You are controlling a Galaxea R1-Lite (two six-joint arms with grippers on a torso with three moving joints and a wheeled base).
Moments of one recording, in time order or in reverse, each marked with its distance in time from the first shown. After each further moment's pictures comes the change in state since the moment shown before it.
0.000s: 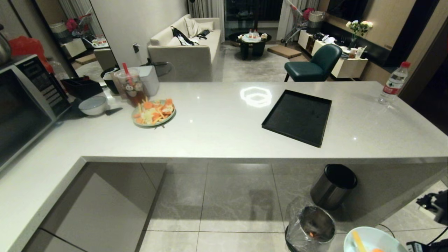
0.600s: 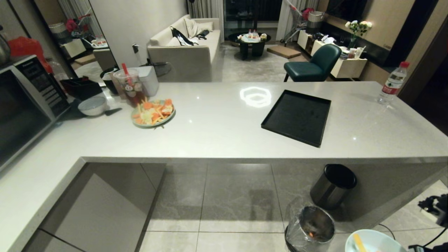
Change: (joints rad) left arm 0.000 0.000 0.000 0.000 0.000 0.000; right arm 0.000 -0.017 0.012 0.003 0.000 -0.005
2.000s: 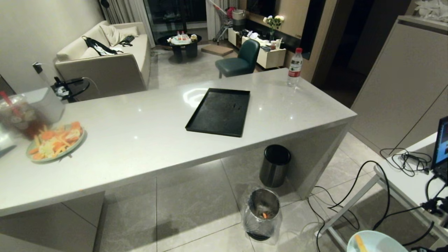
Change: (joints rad) left arm 0.000 0.000 0.000 0.000 0.000 0.000; right arm 0.000 -0.019 0.009 0.001 -0.001 0.000
